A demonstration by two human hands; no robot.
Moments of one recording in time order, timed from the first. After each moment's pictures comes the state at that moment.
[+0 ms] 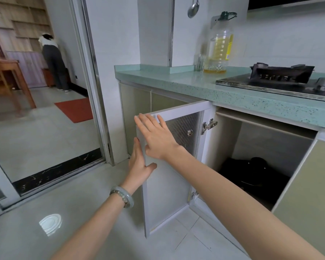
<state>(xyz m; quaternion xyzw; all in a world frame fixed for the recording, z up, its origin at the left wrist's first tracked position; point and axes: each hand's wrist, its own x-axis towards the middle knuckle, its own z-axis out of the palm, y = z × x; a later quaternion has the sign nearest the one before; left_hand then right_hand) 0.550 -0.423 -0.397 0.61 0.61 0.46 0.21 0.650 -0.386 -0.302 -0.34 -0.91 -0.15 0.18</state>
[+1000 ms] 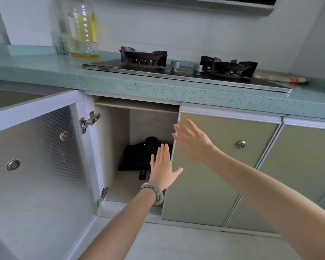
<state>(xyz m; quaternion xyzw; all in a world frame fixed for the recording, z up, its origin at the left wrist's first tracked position) 0.914 -0.363 -0.473 0.87 0.39 0.27 0.16 1.022 -0.428 -0.341 -0.62 -0.63 -0.36 -0.31</state>
